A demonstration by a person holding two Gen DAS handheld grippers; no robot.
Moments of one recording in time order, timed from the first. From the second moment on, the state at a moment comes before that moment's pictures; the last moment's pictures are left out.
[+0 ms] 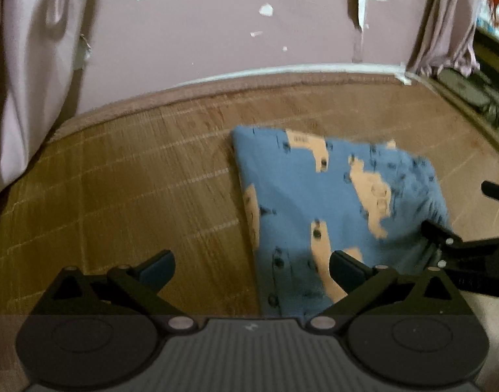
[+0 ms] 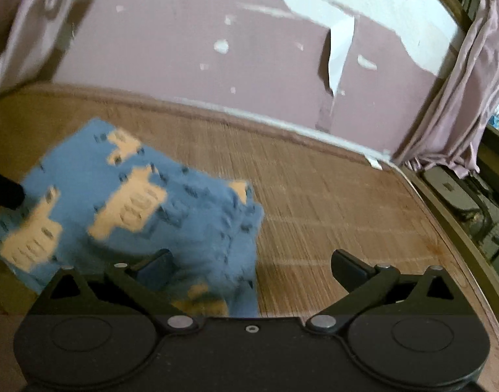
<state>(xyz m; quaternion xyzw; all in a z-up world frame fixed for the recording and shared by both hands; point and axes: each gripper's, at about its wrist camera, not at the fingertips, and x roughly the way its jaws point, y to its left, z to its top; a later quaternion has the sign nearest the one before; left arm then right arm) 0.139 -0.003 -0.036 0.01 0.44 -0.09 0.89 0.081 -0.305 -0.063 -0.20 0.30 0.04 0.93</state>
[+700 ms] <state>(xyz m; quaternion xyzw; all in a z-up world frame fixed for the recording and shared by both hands) 0.114 0.051 -0.046 -0.13 0.50 -0.12 0.85 0.064 -0.365 -0.031 -0.11 0.31 0.15 0.93</state>
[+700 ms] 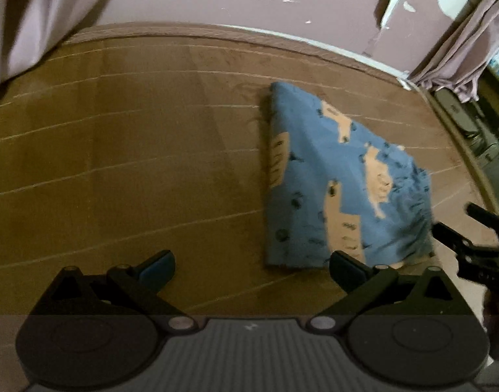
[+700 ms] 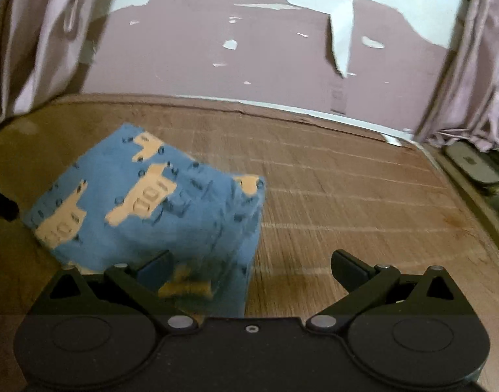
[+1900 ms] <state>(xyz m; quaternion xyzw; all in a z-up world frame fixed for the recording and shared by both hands) 0.137 -0.015 -0.035 -0.03 0.51 -0.14 0.85 0.158 -0.372 -0.038 -0.03 0.37 0.27 0.89</state>
